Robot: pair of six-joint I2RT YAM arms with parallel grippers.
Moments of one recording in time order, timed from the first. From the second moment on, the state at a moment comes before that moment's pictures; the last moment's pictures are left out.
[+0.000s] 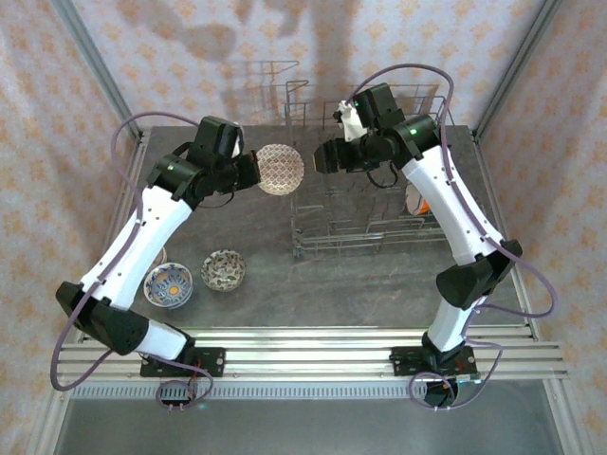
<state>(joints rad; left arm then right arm) -0.41 1.46 1.66 -0.97 0.01 -0.64 0.51 1.76 2.12 -1.23 -0.29 0.27</state>
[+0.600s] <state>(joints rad) -0.49 1.61 1.80 -0.95 0.03 -0.64 0.51 1.83 2.11 -1.22 -0.33 0.31</state>
